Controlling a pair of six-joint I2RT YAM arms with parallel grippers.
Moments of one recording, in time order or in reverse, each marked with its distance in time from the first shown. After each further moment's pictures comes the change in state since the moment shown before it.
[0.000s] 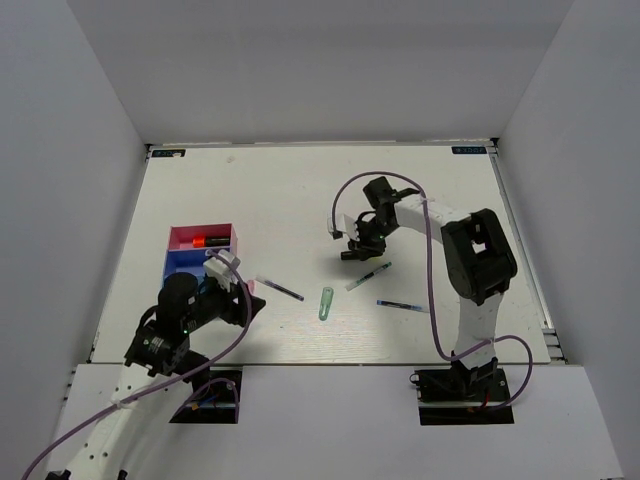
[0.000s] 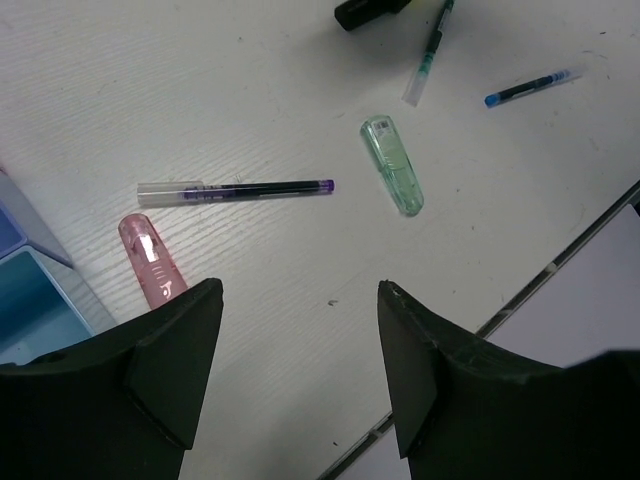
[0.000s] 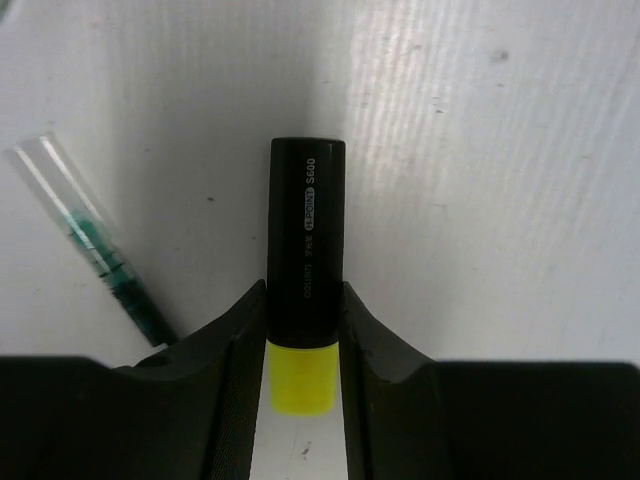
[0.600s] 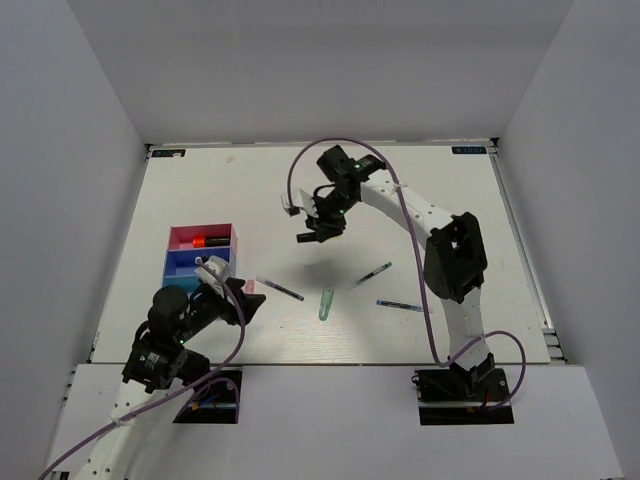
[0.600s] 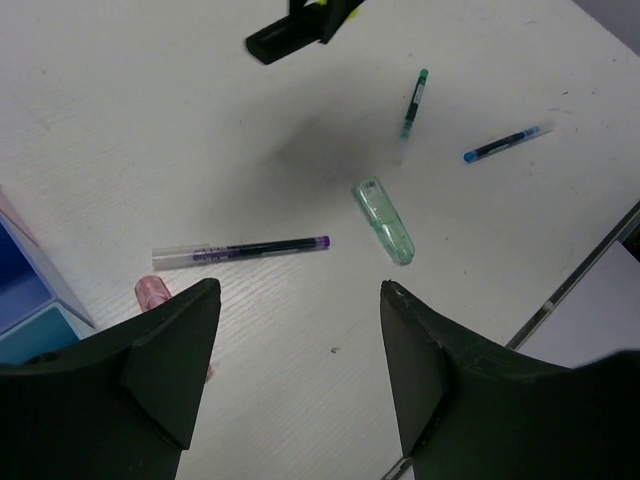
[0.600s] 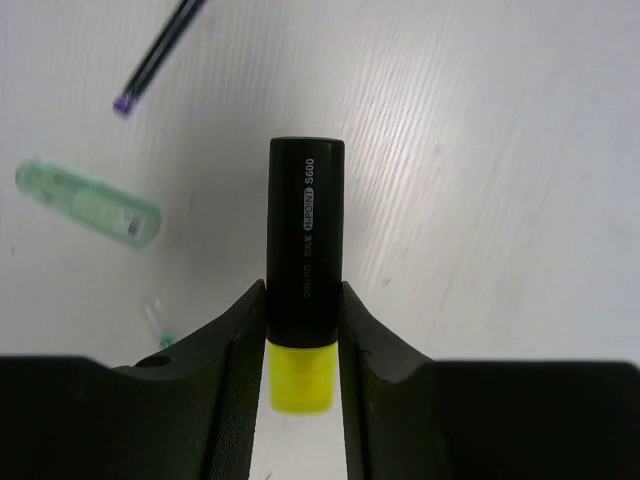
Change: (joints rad) left arm 0.000 -0.145 -0.055 0.098 -0.004 -0.002; right arm 0.175 0.090 0.503 -0.377 -0.065 0.082
